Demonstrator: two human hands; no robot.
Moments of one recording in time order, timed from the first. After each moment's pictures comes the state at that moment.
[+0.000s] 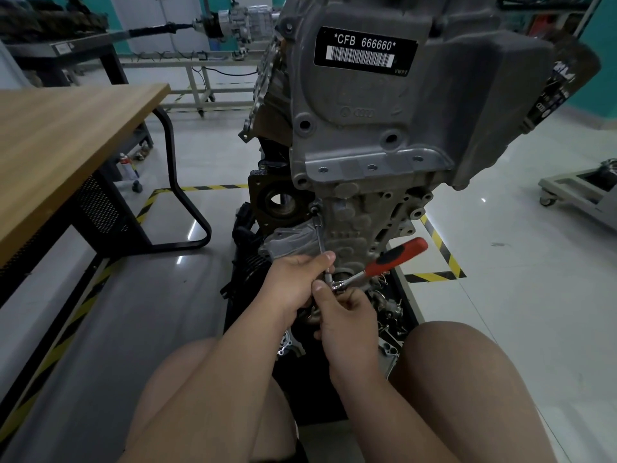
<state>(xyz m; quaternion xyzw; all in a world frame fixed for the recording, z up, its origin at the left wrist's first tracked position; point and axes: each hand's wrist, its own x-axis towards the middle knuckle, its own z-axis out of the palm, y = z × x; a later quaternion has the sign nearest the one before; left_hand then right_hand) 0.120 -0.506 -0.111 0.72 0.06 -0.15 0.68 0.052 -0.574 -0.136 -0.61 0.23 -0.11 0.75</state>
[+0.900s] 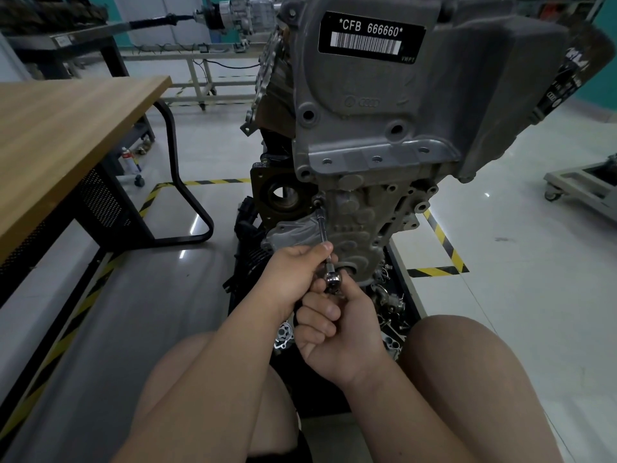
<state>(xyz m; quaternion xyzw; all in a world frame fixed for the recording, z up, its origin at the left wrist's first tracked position) 0.119 -0.499 -0.107 0.68 0.05 -0.18 0.71 0.051 -0.579 -0.117 -0.14 0.17 0.21 0.95</state>
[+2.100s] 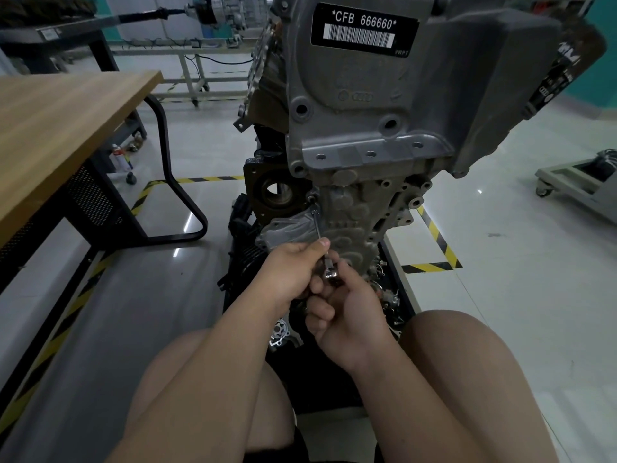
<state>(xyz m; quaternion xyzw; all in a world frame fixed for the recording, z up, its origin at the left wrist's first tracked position) 0.120 -0.501 -0.109 0.71 0.02 -0.20 0.68 0.059 -0.589 -0.116 -0.29 0.18 0.12 0.93</state>
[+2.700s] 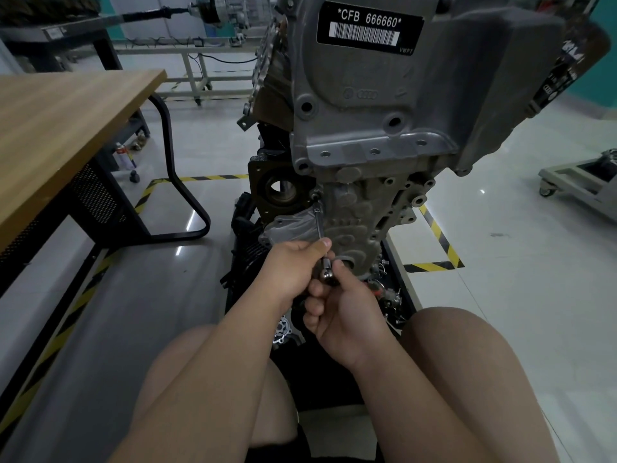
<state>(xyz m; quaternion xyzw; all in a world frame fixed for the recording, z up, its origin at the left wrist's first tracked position) 0.118 -0.501 -0.111 0.70 0.04 -0.15 0.69 0.059 -0.583 -0.121 -0.33 0.17 0.13 0.92</state>
